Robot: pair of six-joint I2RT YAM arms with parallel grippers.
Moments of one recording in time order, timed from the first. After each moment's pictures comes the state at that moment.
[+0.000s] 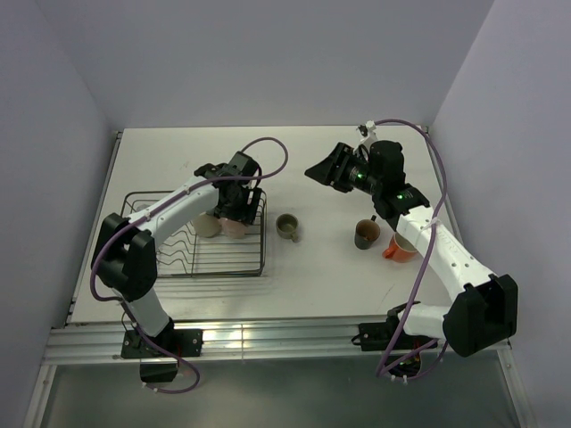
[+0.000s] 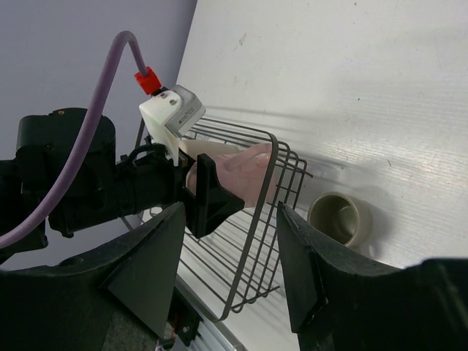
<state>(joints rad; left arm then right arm) -0.60 1.72 1.39 -0.88 -0.22 -0.31 0.32 1.24 1.02 -0.11 -0.41 0.74</state>
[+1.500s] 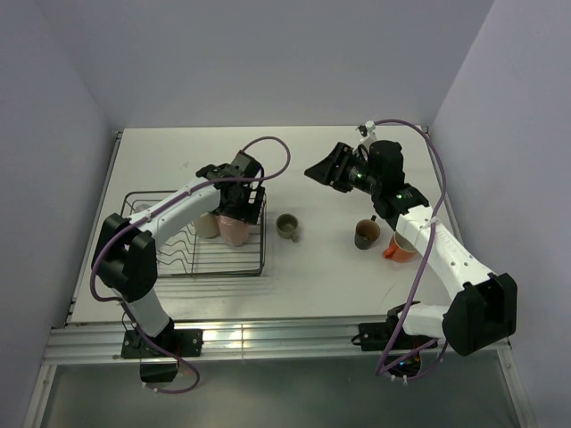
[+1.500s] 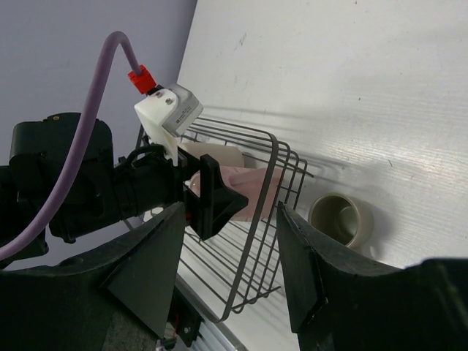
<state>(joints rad) -0.62 1.72 1.39 -0.85 -0.27 -0.31 0.32 1.24 1.02 -0.10 -0.41 0.74</state>
